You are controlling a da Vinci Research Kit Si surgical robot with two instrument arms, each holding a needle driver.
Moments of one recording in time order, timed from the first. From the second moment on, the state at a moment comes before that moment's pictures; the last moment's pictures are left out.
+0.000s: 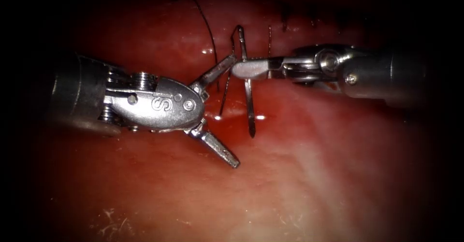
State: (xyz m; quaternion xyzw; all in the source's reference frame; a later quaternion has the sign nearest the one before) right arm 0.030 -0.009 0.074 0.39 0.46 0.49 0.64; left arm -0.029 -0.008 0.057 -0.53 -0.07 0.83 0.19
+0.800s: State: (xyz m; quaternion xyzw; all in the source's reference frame) right arm 0.030 -0.009 0.075 0.19 0.62 0.26 0.72; left arm -0.025 -0.012 0.065 -0.43 -0.18 0.86 0.21
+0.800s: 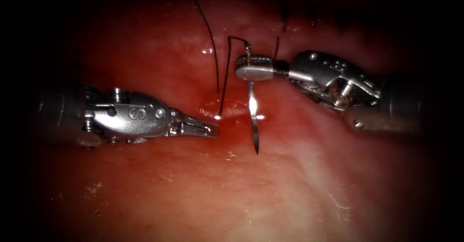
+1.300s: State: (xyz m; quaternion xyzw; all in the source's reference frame) right arm 0.030 -0.009 0.074 0.11 0.65 0.18 0.73; left arm -0.026 -0.009 0.068 -0.33 -0.15 0.91 0.22
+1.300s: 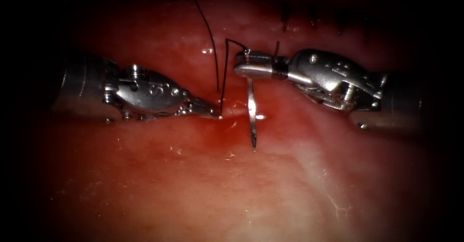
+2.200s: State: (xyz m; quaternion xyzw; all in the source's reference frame) right arm 0.031 -0.010 0.074 -0.02 0.67 0.11 0.73; left arm -0.025 -0.009 0.074 -0.24 -0.18 0.93 0.19
